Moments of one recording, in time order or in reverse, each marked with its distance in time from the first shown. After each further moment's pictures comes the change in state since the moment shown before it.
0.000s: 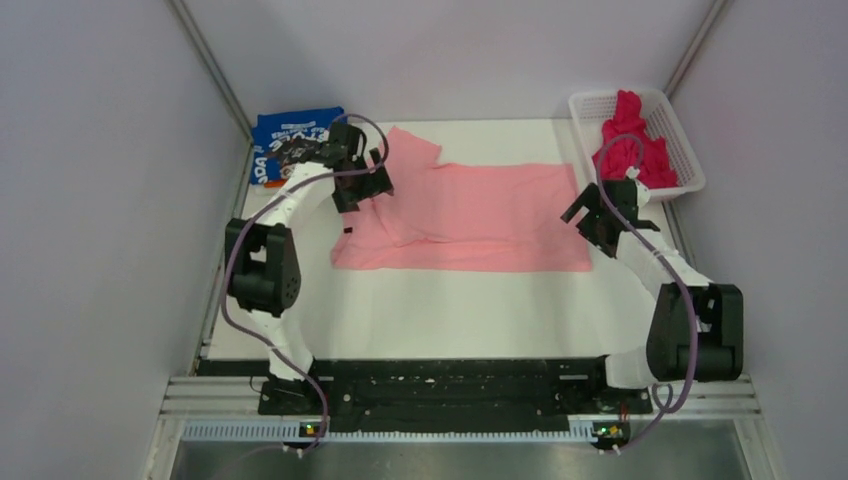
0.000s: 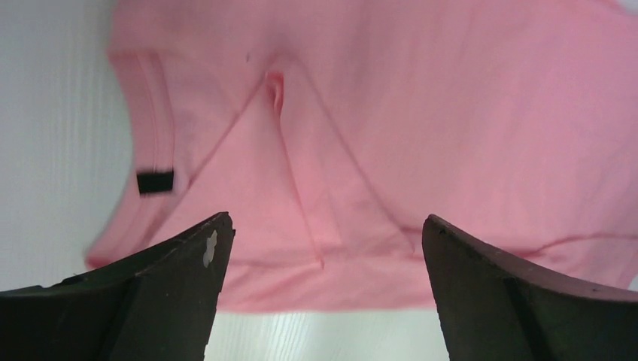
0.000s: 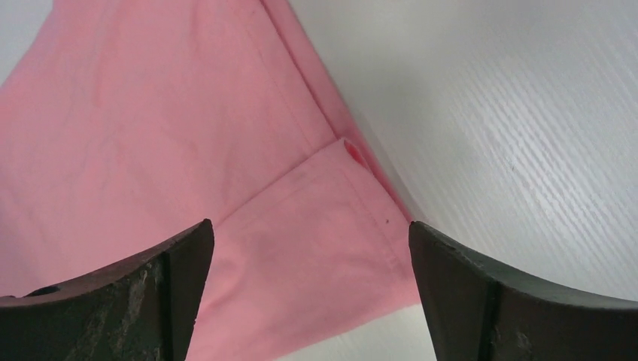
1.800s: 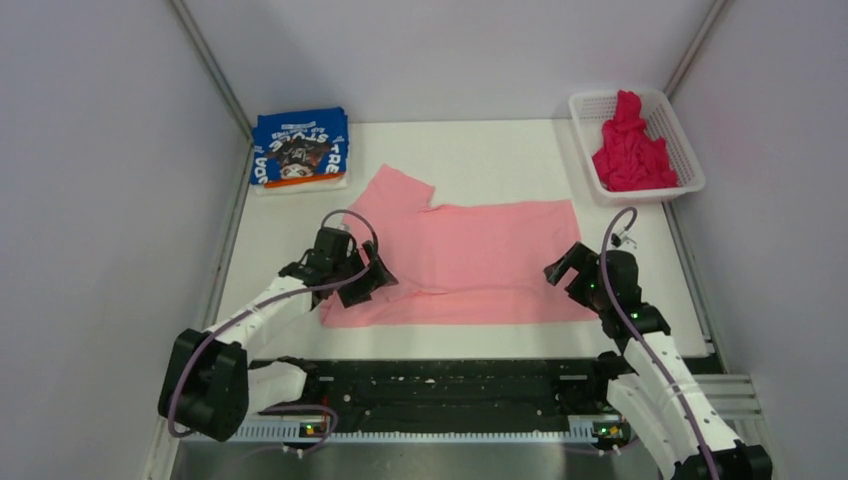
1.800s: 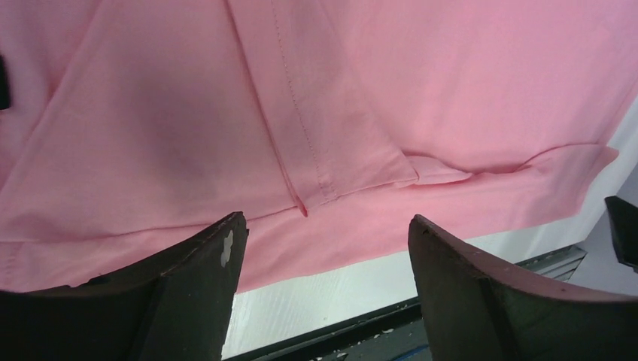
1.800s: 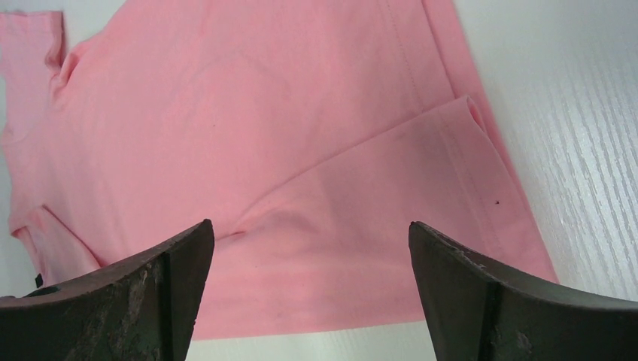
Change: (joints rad) left arm -0.108 -0.829 -1.112 0.348 0.194 -0.236; right arm 0.178 -0.797 -0.496 -0.136 -0.112 0.051
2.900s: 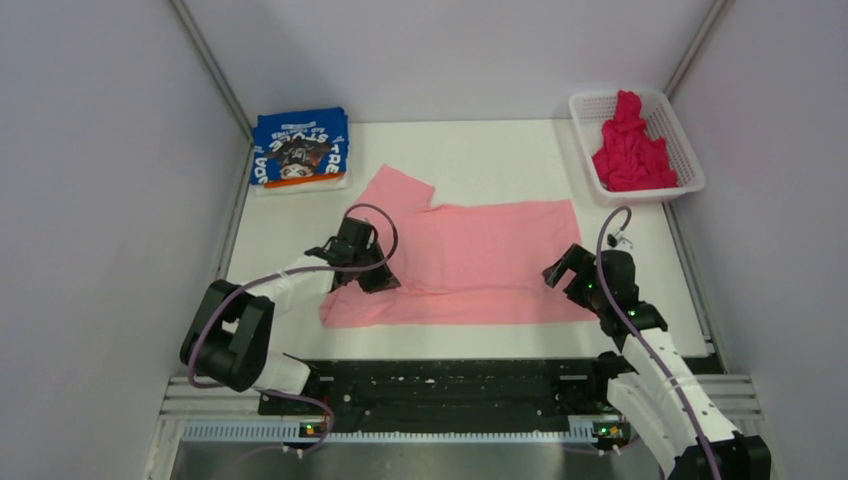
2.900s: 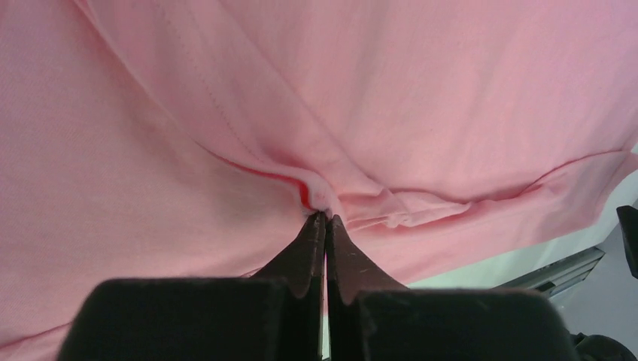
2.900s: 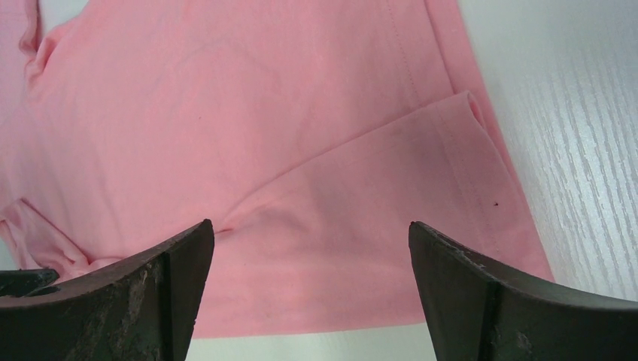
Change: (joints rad) left arm -0.089 0.277 0.087 0.119 -0.001 -0.021; right arm 0.000 0.045 -0.012 0.031 -0.016 -0.026
